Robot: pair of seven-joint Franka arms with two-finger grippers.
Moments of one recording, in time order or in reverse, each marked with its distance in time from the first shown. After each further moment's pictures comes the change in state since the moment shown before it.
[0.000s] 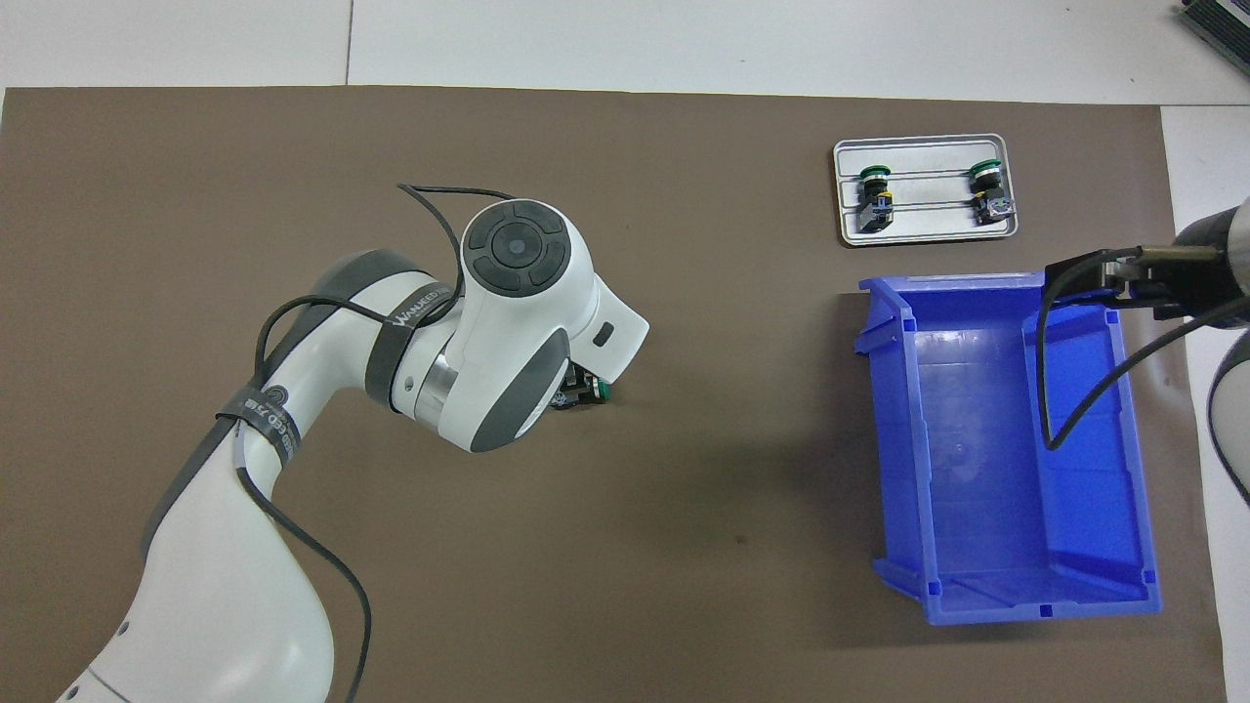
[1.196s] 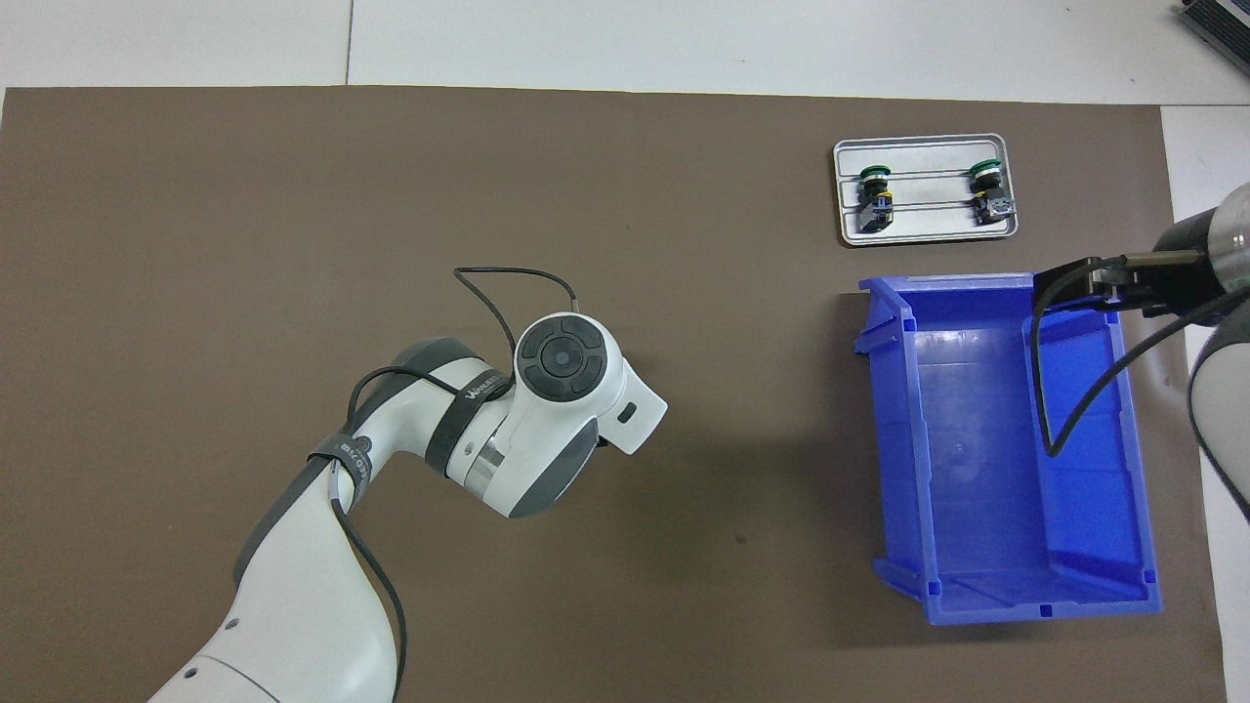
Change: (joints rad) left arm -0.067 0.000 -0.002 -0.236 0.000 0.257 0.001; right arm 0.001 0.017 0.001 -0.002 0.000 -0.007 -0.045
